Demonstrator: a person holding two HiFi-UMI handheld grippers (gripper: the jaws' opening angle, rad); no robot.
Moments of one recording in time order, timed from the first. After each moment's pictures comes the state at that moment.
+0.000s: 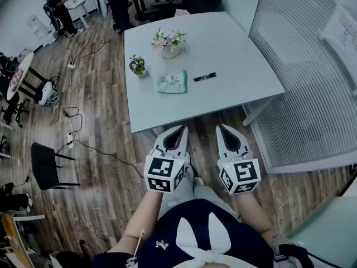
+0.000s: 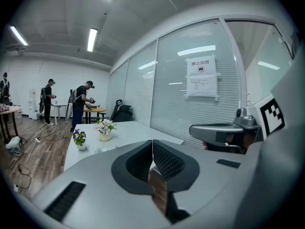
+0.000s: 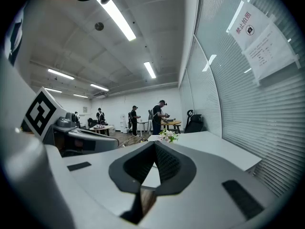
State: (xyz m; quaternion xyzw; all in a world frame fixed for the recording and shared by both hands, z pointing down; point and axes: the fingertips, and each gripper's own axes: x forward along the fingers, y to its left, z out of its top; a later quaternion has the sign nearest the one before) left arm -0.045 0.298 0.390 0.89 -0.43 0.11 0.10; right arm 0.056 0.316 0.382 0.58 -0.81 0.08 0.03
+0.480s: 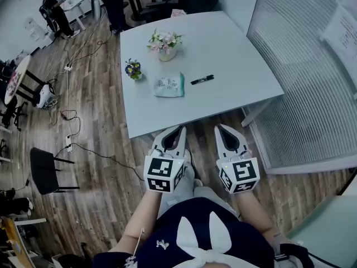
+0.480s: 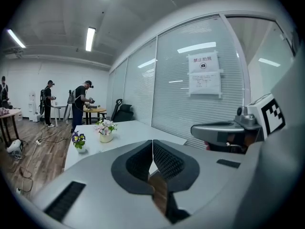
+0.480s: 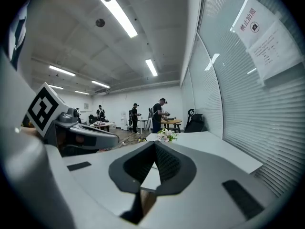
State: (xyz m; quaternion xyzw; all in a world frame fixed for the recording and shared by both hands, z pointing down) left arm -0.037 0.266 0.391 0.89 -0.44 0.12 0.10; right arm 0.066 0.286 0.387 0.57 -0.82 0.07 0.05
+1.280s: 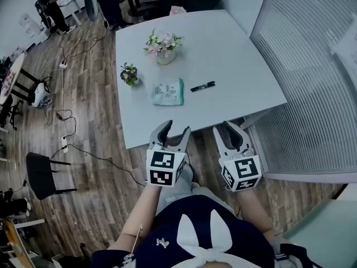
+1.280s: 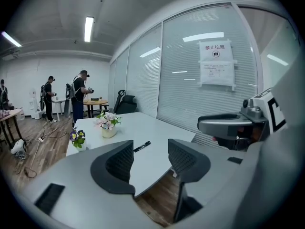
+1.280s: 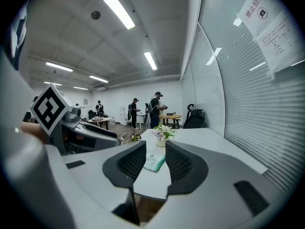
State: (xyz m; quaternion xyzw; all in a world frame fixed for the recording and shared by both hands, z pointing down) left arm -0.035 0.183 0.420 0.87 -0.44 0.17 0.12; right arm 0.079 0.211 0.403 0.57 -0.82 0.08 0.08
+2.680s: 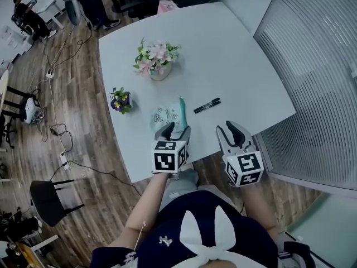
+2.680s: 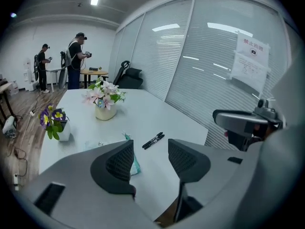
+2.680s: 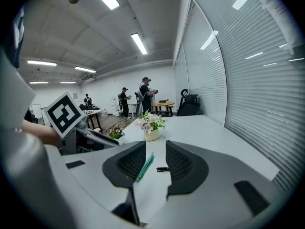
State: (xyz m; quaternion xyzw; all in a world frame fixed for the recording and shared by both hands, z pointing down) left arm -0.028 0.001 0.520 0.84 -0.40 0.25 0.27; right arm 0.096 0.044 0.461 0.59 -0.78 0.15 0.13
